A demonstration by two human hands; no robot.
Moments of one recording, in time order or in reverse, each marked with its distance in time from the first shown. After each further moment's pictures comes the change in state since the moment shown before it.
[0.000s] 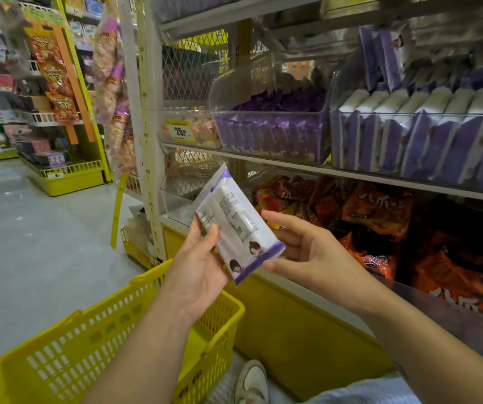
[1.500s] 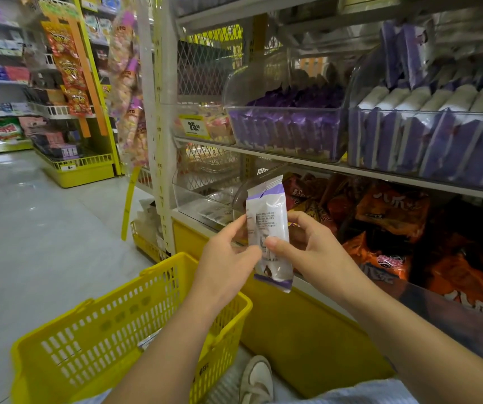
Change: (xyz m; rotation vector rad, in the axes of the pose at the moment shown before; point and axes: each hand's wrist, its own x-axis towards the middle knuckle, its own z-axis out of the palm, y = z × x) left_hand -0.011 -0.006 0.013 1.077 0.146 0.209; right_hand 0.015 0.009 0.015 -0.125 0.182 0.071
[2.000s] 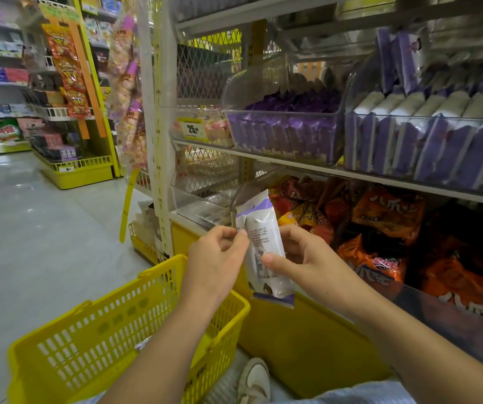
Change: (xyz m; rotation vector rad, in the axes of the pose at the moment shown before) left_hand 0.000 -0.003 -0.005 0.138 0.199 -0.022; right_hand -0.012 -0.003 -0.002 0.005 -0.138 0.022
